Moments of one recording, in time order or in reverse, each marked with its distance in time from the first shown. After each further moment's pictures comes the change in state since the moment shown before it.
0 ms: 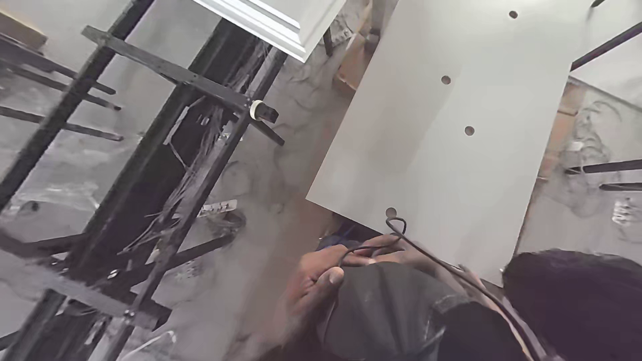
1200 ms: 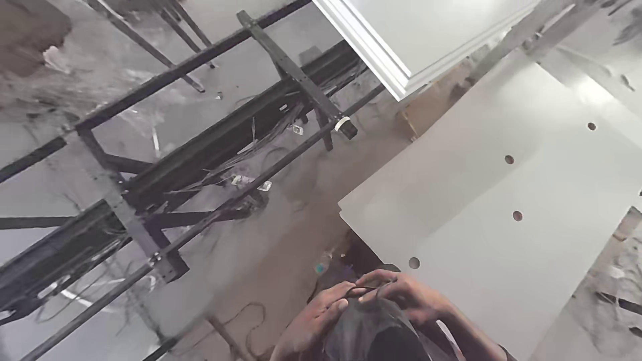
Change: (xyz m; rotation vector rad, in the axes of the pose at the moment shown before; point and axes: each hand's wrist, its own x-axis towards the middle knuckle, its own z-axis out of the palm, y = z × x) left_hand -0.126 -0.094 -0.075 -0.195 0.191 -0.190; right_hand 0.126 0.125 0.035 -0.096 -0.767 0.161
